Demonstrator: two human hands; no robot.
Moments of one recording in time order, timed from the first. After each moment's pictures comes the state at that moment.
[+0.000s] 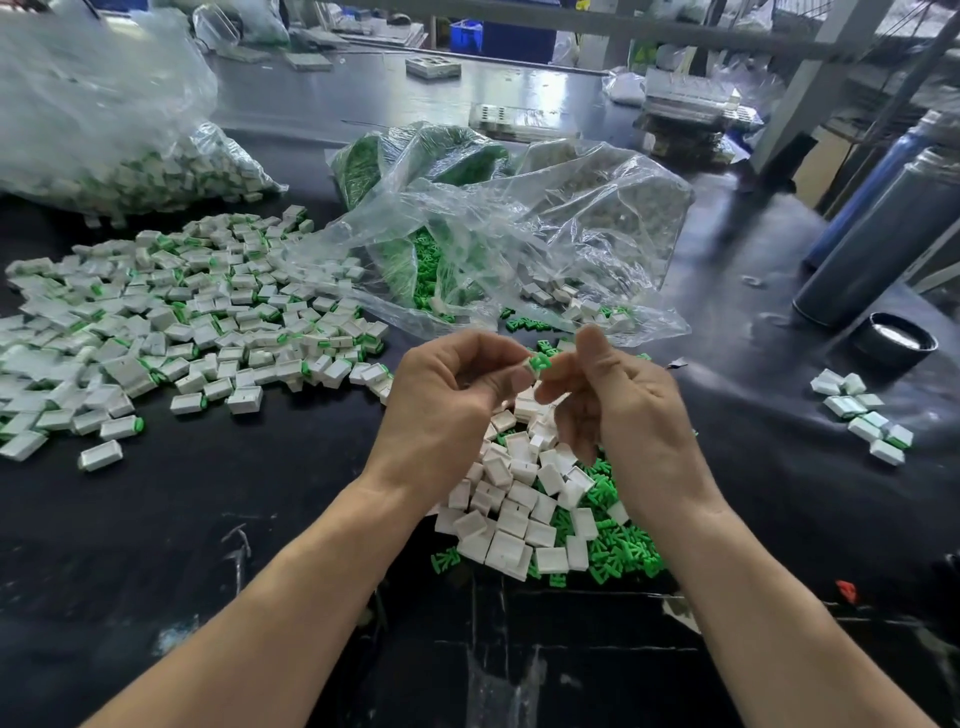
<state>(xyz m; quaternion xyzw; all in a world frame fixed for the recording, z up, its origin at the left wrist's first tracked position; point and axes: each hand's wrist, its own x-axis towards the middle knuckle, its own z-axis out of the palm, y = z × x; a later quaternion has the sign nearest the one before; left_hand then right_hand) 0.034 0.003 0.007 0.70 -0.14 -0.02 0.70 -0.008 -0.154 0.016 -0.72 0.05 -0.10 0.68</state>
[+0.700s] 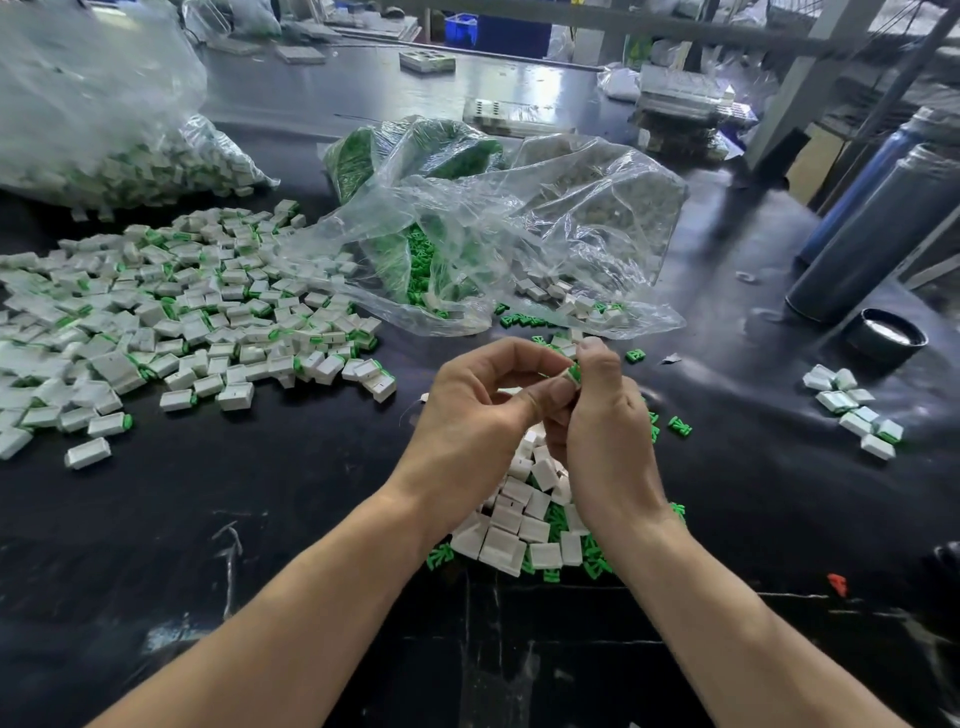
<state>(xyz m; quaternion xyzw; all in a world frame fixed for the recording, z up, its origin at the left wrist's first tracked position) 0.016 -0.016 0.011 0.63 -0.17 -0.10 0.75 -0.007 -0.126 0.005 -0.73 0.11 -0.15 0.66</state>
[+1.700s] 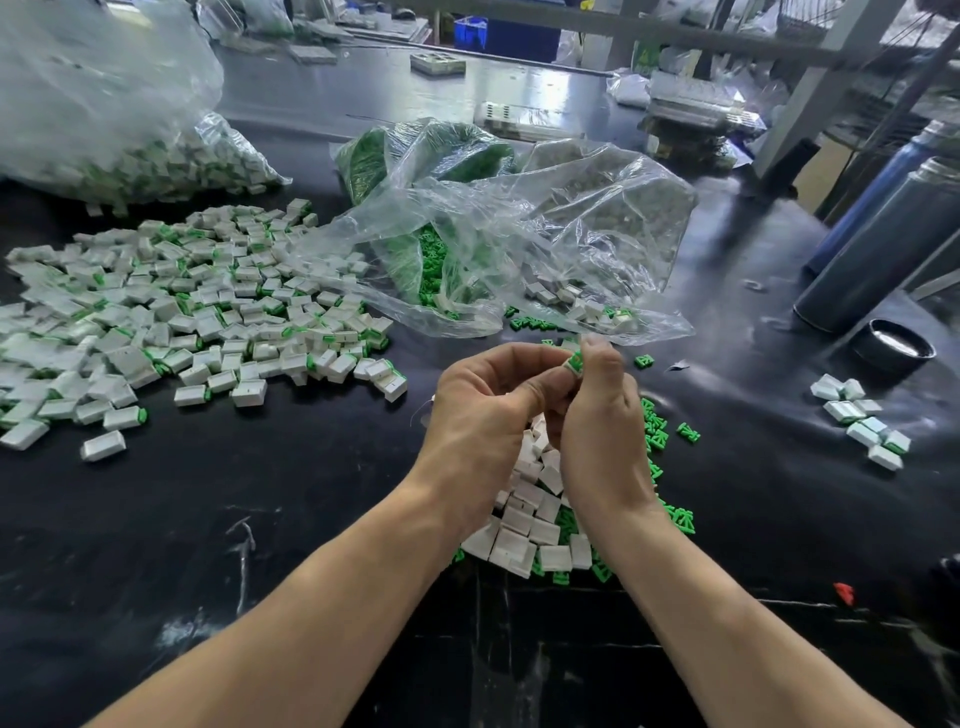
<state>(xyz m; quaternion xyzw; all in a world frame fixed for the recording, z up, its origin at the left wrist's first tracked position) 0.019 -0.022 0.008 0.53 -0.10 -0.11 0.83 0.000 -0.114 0.011 -0.74 0.11 -0.19 0.64</state>
